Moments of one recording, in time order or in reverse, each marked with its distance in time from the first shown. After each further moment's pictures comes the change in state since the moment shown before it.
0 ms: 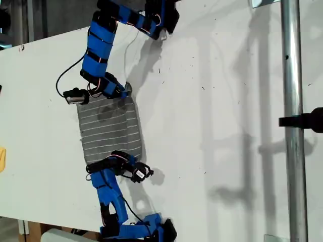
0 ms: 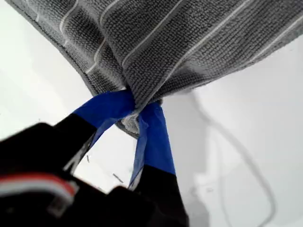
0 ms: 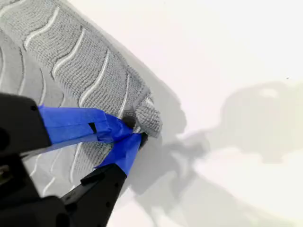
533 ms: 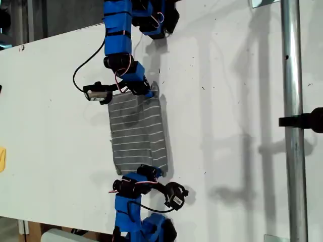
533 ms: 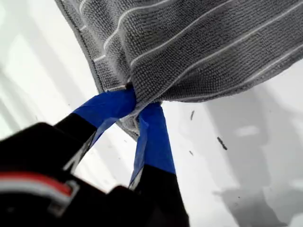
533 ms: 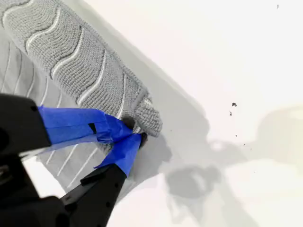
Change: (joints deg) arm 0 27.0 26.8 21.8 -0.5 -25.6; arm 1 -29.2 24.7 10.5 6.5 22.5
